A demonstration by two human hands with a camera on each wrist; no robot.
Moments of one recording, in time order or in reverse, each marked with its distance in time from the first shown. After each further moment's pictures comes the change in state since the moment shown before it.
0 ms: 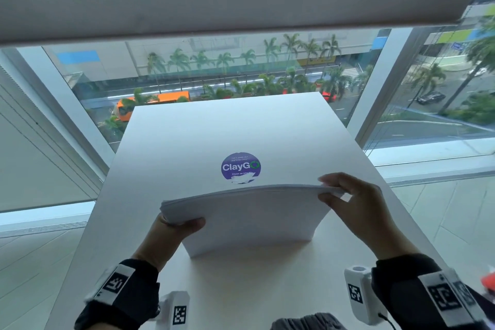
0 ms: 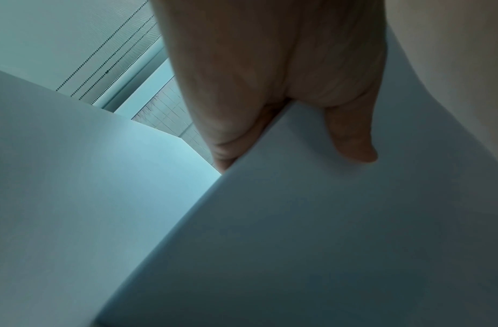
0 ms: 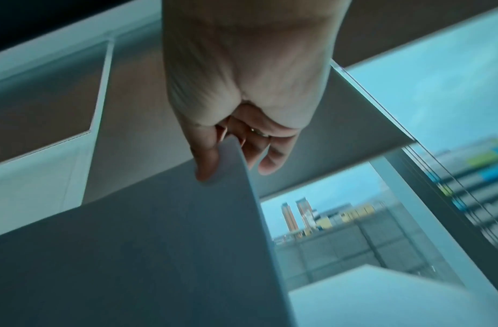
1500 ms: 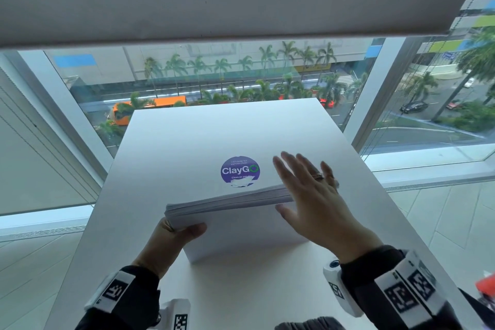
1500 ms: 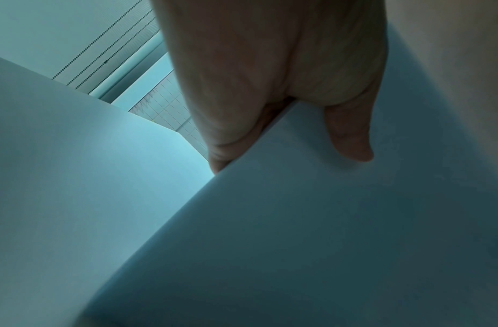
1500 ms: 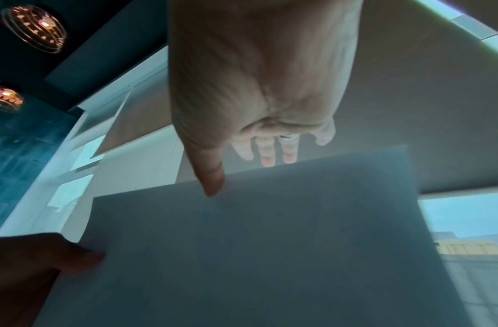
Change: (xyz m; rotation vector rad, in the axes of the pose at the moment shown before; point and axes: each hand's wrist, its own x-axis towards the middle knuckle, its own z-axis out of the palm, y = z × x) left_hand -0.010 0.002 0.000 -0.170 -0.103 0.042; right_hand 0.002 -0.069 0.024 -0.571 -0.324 -0.258
